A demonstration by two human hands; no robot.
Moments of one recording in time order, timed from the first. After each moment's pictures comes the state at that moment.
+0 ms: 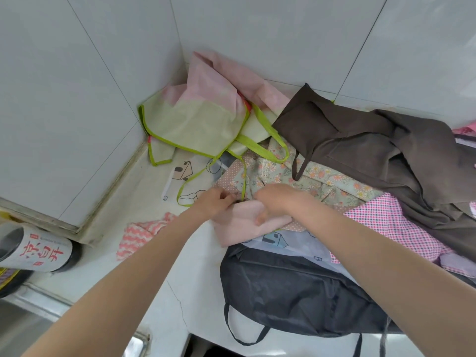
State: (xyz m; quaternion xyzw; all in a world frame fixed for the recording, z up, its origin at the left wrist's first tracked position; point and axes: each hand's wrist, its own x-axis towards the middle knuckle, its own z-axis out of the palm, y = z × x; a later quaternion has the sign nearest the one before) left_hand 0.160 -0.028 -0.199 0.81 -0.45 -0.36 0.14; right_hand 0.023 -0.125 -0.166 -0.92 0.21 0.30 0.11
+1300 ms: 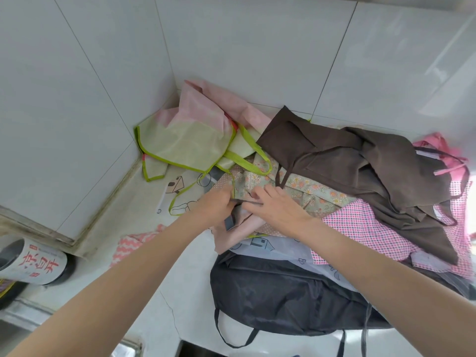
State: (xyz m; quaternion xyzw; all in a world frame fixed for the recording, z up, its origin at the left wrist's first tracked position) left_hand 0.128 -0.034 -0.146 0.77 -0.59 -0.22 0.07; right_hand -0.038 -0.109 -0.158 -0.98 0.14 -0.02 -0.14
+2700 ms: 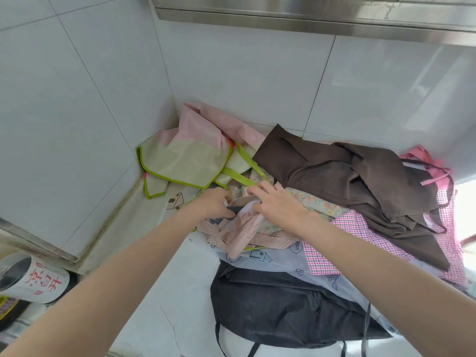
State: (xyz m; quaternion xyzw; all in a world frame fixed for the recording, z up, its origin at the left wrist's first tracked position) left_hand 0.142 -0.053 -0.110 0.78 -0.52 -0.34 0.08; right_hand -0.029 -0.123 -0.118 -0.98 0.13 -0.02 -0.14
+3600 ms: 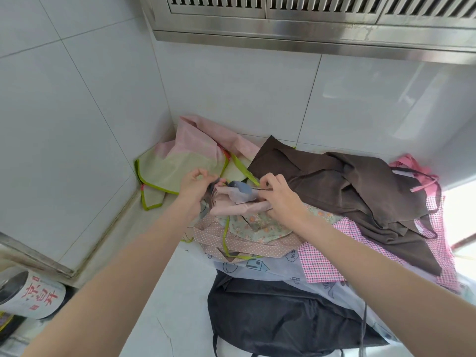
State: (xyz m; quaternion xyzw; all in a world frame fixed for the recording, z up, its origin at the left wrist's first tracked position) left_hand 0.150 -0.064 -0.085 0.57 -0.17 -0.43 0.68; right_hand -0.040 -0.142 -0.117 -0.95 0.27 -0.15 0.04
